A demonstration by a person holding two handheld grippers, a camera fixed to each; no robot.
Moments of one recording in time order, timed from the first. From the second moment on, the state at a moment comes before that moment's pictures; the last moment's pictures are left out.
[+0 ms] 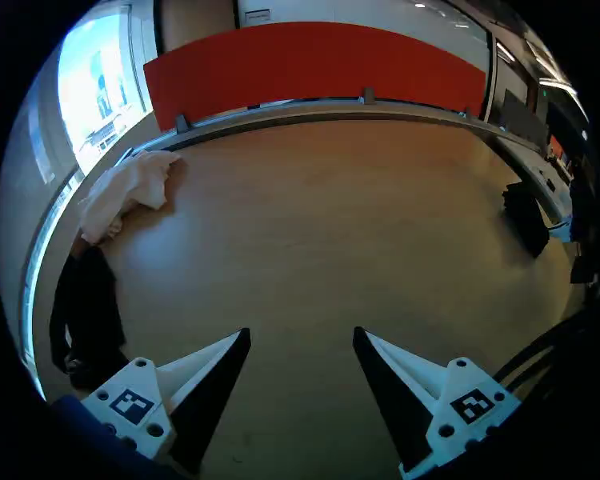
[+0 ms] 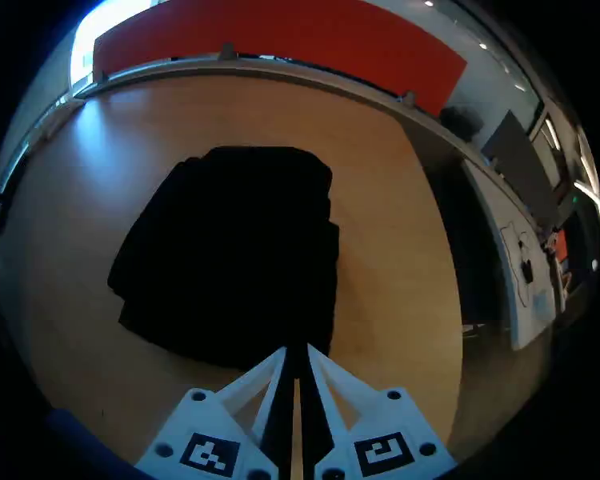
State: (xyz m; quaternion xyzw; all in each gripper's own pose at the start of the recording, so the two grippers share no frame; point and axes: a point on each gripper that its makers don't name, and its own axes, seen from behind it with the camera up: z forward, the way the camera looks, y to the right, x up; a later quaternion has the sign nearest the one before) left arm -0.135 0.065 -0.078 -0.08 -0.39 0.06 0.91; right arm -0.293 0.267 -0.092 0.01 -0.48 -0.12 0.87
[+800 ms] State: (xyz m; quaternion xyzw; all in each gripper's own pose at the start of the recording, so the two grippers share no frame) left arm -0.134 0.059 -0.079 -0.08 -0.39 0.06 0.92; right arm -0.278 0.268 -0.089 -0.01 -0.45 -0.13 0.88
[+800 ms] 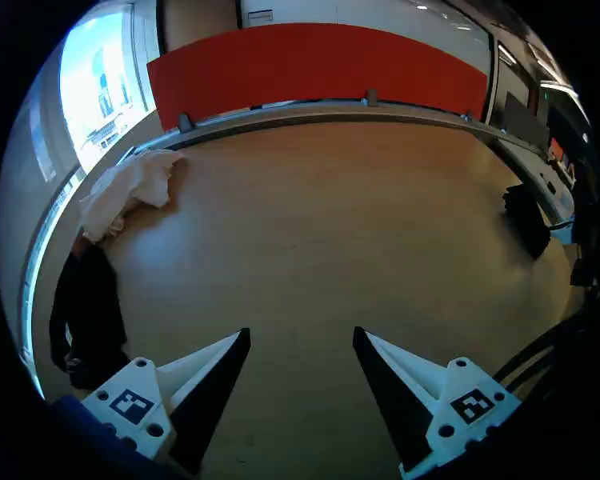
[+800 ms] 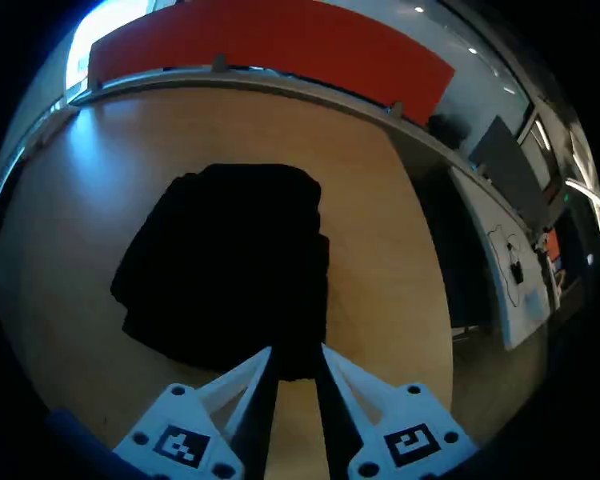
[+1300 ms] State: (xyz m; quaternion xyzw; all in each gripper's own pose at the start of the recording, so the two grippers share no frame) left arm -0.131 0.055 -0.079 -0.08 -0.38 0.06 0.92; right arm -0.254 0.256 -0.084 -0.02 -0.41 -0.13 0.90
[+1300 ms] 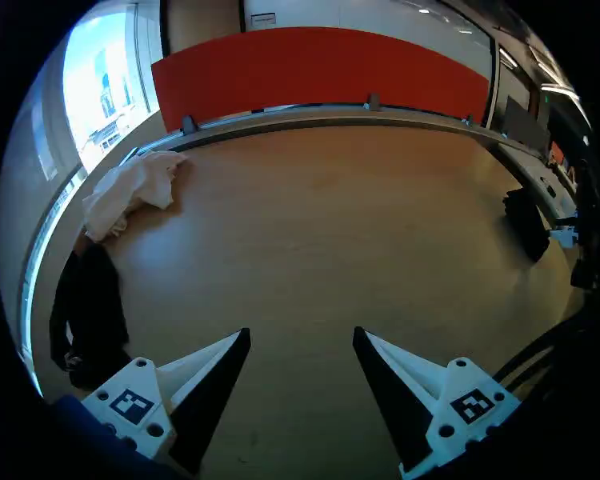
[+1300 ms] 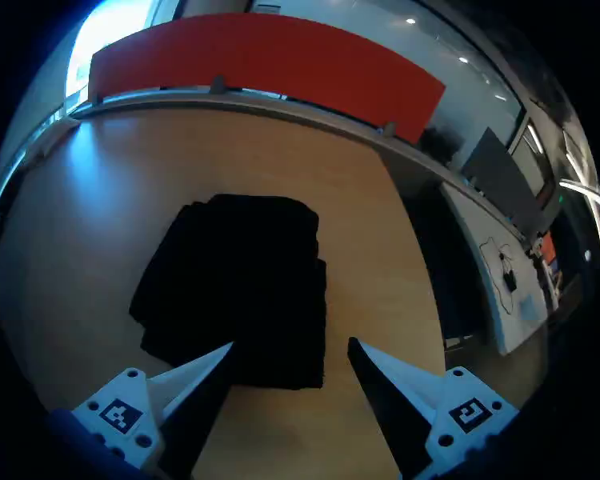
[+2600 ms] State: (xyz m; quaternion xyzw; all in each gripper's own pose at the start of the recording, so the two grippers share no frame) left arm -0.081 0.044 -0.037 -0.05 -0.27 0.05 0.96; right arm -0.123 0.194 -0.014 -0.04 -0.15 -0.04 0.99
